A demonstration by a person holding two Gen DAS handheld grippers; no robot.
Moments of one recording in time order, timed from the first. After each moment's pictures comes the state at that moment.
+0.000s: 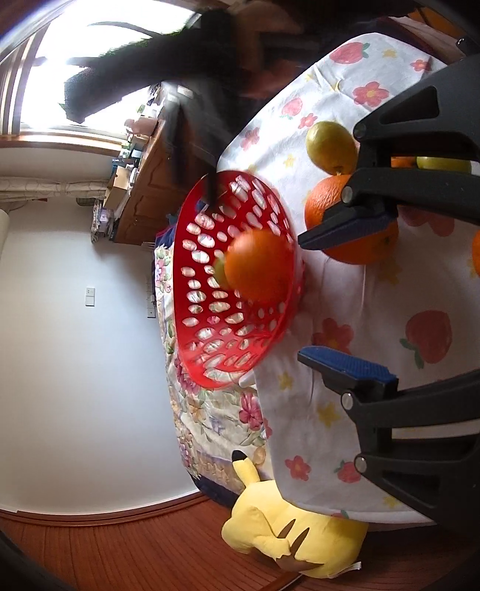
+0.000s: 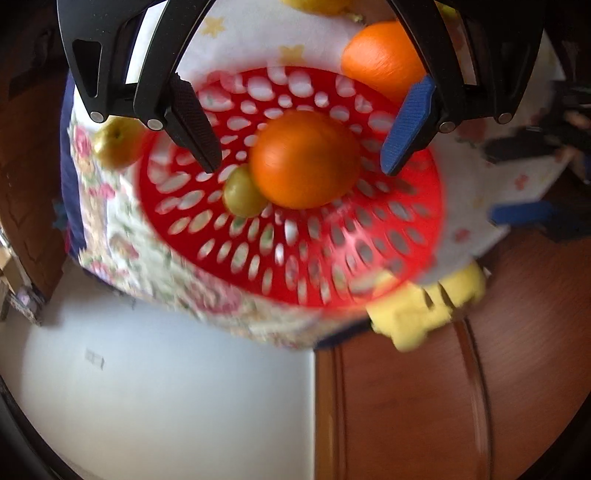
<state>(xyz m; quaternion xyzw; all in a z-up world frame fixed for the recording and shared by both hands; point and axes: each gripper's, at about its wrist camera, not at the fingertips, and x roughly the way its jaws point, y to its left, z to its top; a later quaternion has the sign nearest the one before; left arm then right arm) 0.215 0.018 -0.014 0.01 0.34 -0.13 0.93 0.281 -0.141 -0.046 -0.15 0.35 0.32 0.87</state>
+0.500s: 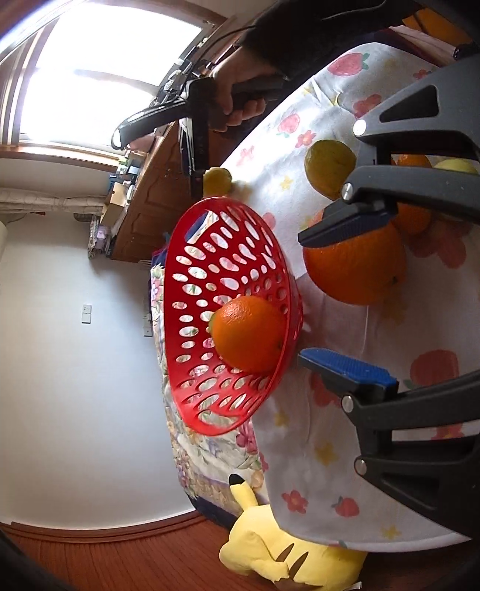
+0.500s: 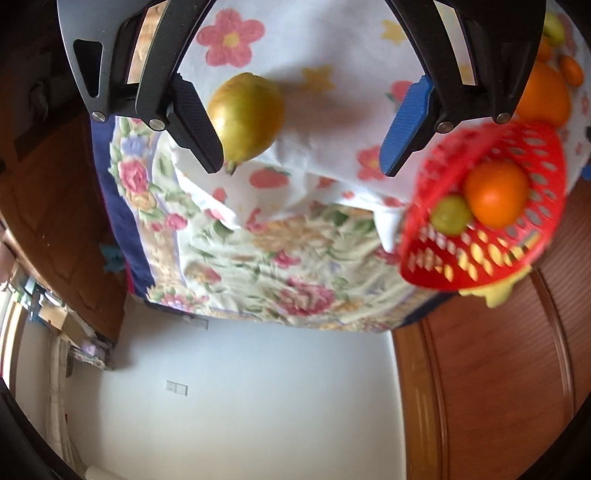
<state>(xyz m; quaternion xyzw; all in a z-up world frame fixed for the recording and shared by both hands) 0.220 -0.010 -0.030 0.00 0.36 -0.17 0.92 0.364 -0.294 -0.078 -0.09 0.36 0.19 0.91</state>
